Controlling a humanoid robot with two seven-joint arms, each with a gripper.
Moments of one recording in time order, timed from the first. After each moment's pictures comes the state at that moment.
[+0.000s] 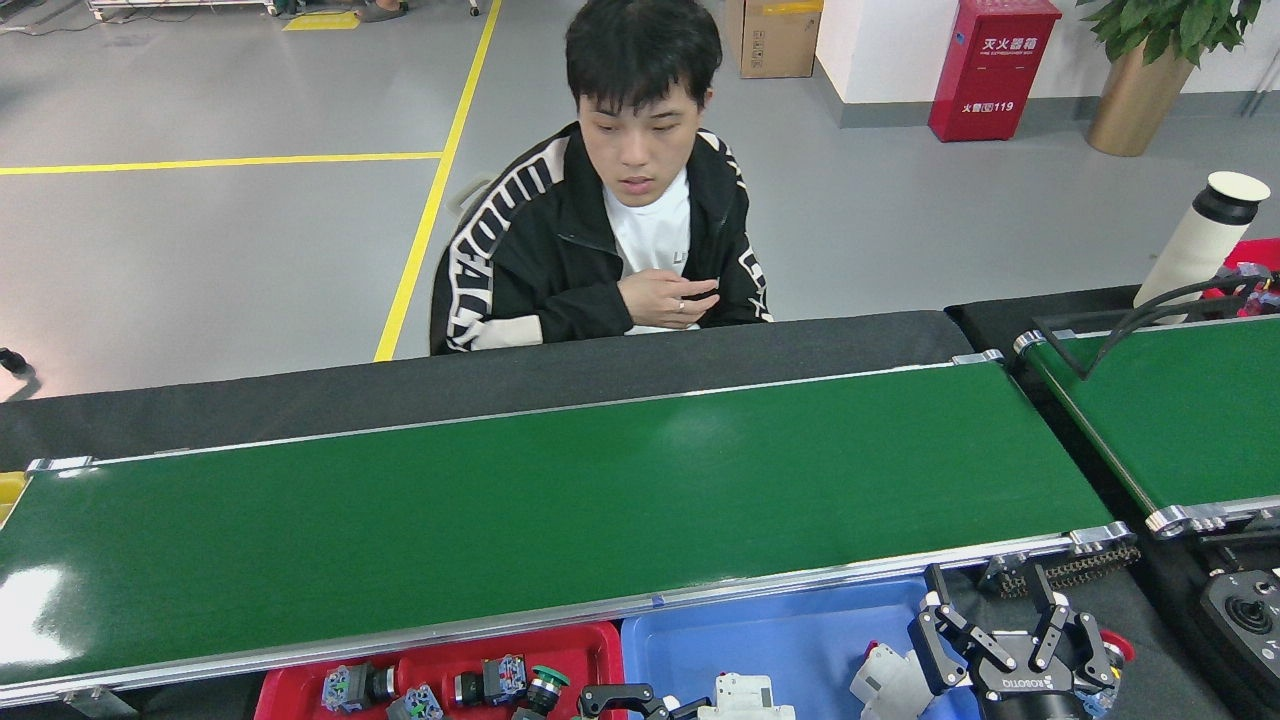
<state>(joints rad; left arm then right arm) 0.11 0.02 -0.38 -1.69 -1.79 -0.78 -0.08 0.20 -0.07 -0.02 -1.68 1.27 -0.01 -0.16</state>
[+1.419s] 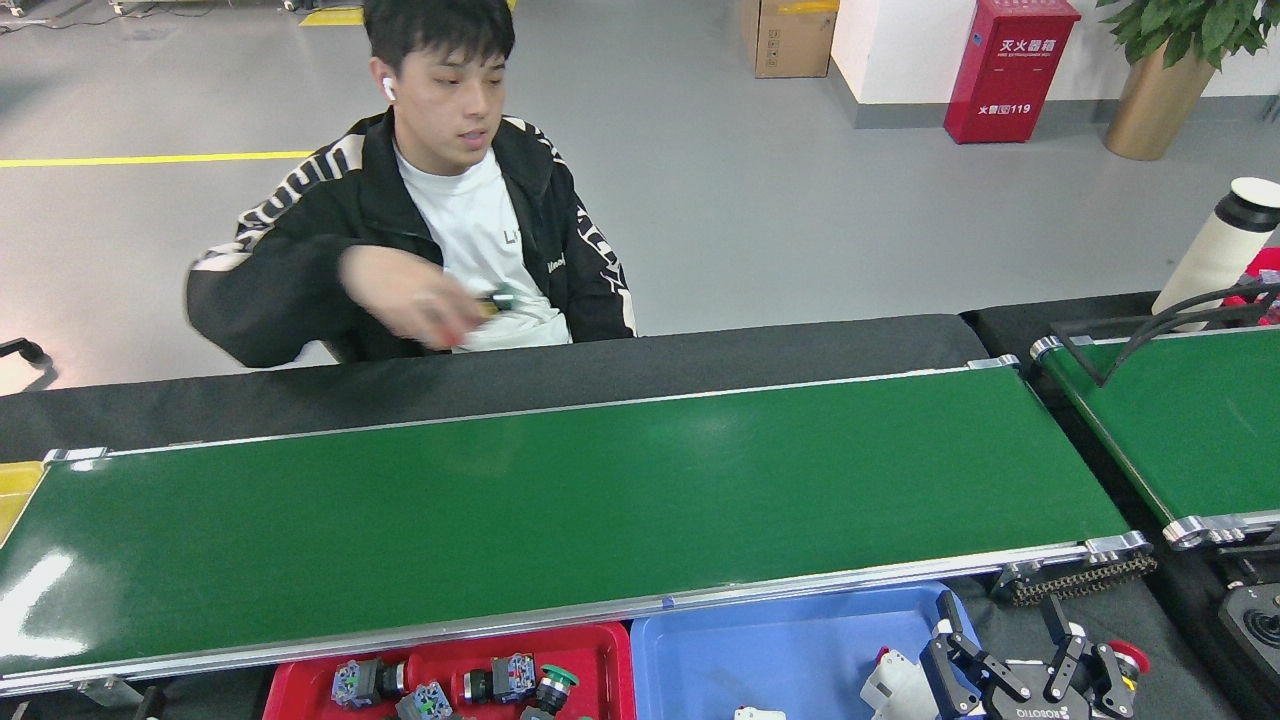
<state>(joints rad) 0.33 0.02 0.67 -1.73 -1.45 -0.50 -0.08 0.30 -0.09 -0.02 -1.75 1.28 0.04 -0.09</state>
